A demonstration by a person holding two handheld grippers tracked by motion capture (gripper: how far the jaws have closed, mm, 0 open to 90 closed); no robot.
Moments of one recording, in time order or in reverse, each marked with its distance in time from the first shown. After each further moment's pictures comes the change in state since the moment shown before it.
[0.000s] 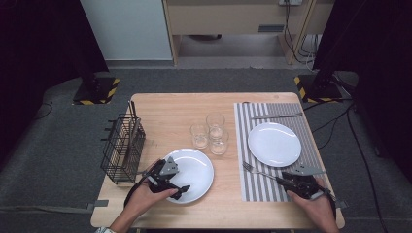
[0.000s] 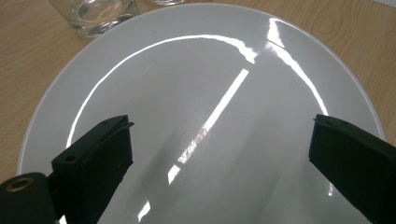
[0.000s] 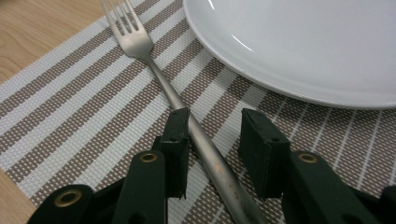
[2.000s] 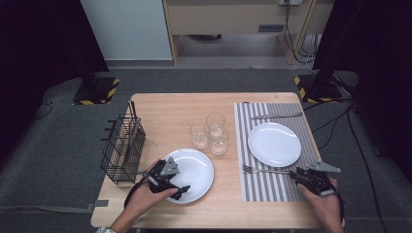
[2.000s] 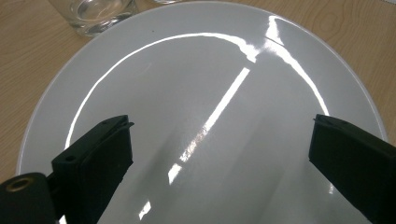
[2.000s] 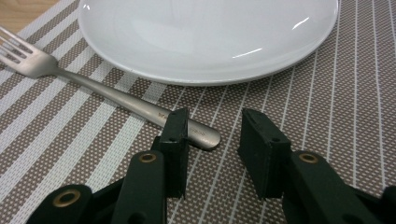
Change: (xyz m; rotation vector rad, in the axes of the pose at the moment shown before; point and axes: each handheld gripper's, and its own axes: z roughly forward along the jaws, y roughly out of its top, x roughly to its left) left arm -0.001 0.000 0.000 0.005 0.006 0.006; right arm -0.035 -0.011 -0.008 -0.033 -0.155 0.173
